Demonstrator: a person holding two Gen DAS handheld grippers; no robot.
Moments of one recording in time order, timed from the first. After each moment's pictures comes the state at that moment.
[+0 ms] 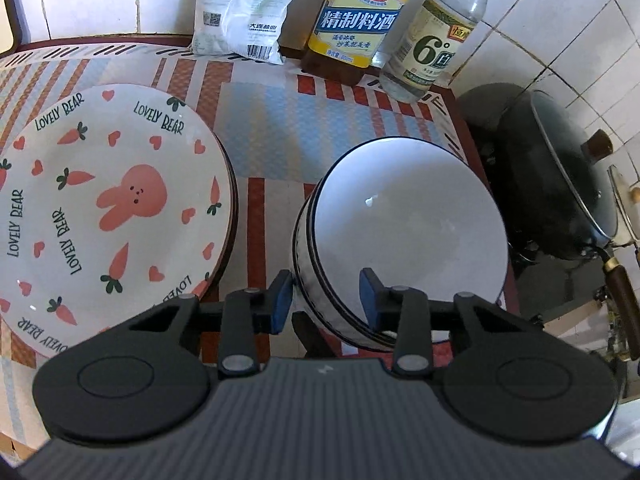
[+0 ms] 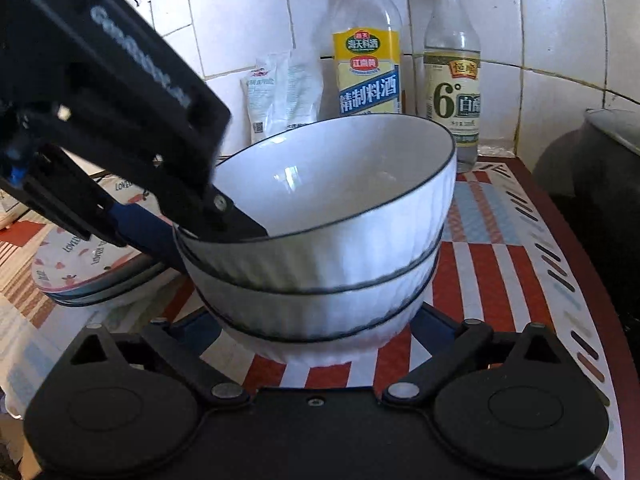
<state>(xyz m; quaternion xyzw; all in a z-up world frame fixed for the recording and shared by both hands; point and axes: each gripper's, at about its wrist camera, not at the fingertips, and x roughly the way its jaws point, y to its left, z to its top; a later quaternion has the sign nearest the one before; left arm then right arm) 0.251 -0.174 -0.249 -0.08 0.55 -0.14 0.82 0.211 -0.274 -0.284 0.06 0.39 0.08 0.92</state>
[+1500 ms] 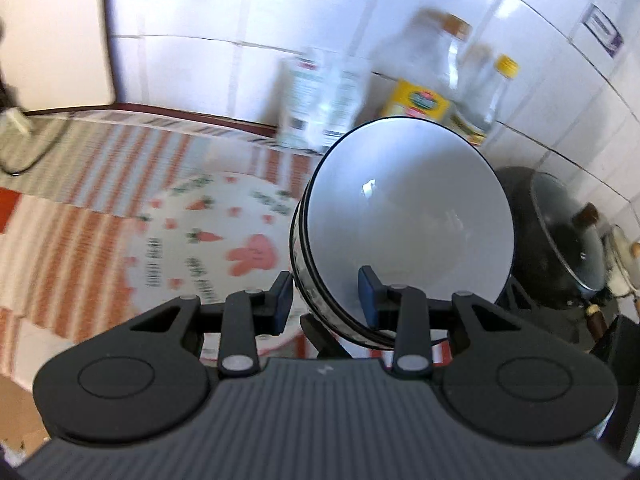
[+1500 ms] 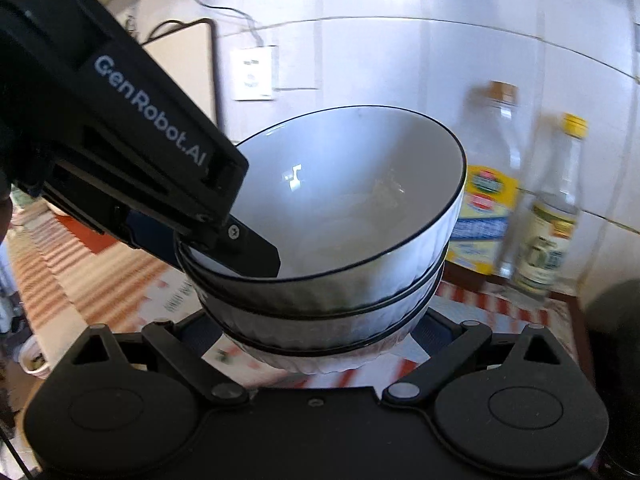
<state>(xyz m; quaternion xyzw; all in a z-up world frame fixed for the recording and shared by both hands) 0.224 -0.082 -0.142 -0.08 0.47 -0.09 0.87 0.240 -0.211 -0.187 -0.01 0.34 0.20 0.92</state>
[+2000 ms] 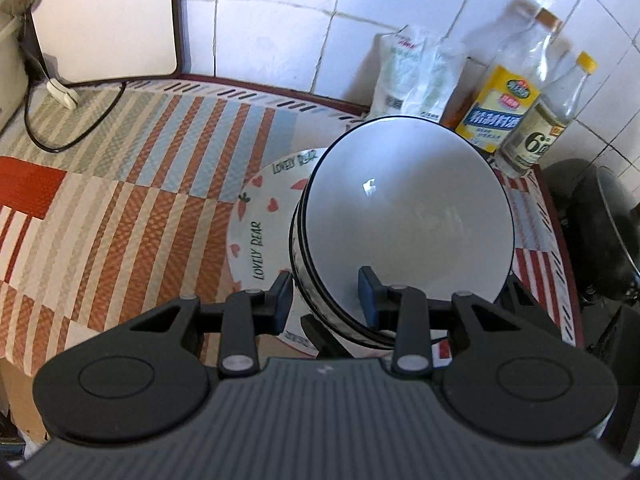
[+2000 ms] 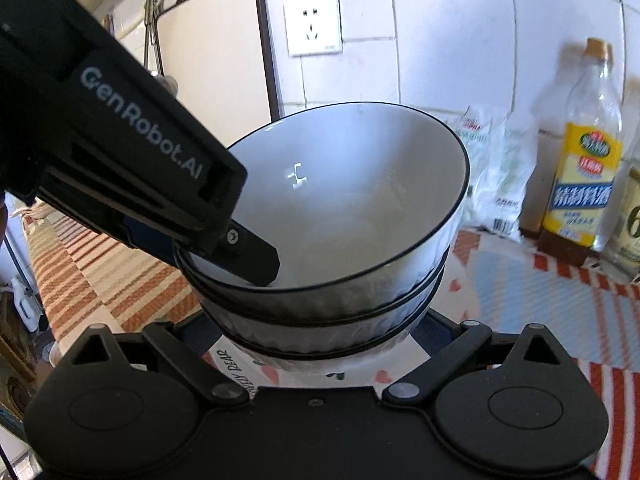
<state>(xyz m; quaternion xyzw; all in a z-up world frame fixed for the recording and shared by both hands) 0.248 -0.004 -0.186 -0.07 0.50 -0.06 0.86 0.256 -0.128 -0.238 0.01 0.38 0.23 0.90</state>
